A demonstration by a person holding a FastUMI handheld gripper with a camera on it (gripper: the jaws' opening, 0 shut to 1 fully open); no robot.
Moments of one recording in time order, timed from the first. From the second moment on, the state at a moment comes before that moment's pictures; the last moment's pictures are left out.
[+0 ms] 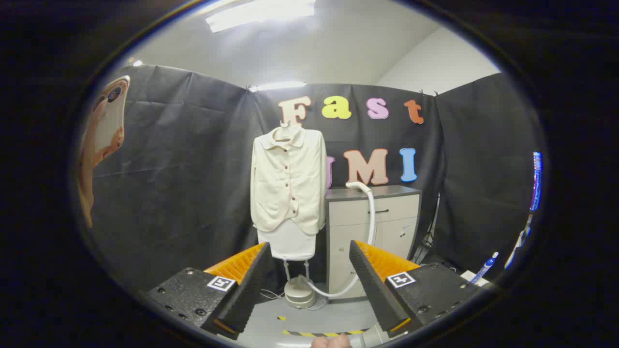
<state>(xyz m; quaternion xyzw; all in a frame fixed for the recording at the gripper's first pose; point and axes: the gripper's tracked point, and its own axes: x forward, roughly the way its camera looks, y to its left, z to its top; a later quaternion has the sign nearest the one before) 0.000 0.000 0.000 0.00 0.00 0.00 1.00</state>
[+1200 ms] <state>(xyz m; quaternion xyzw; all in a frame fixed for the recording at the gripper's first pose) 0.017 -0.006 0.001 -0.01 0.01 -0.03 1.00</state>
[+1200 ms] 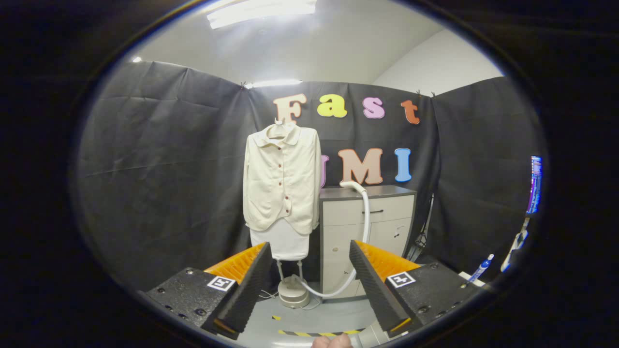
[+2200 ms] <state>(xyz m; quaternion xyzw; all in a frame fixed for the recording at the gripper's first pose) 0.116 0.032 -0.002 -0.04 0.02 -0.05 1.00</state>
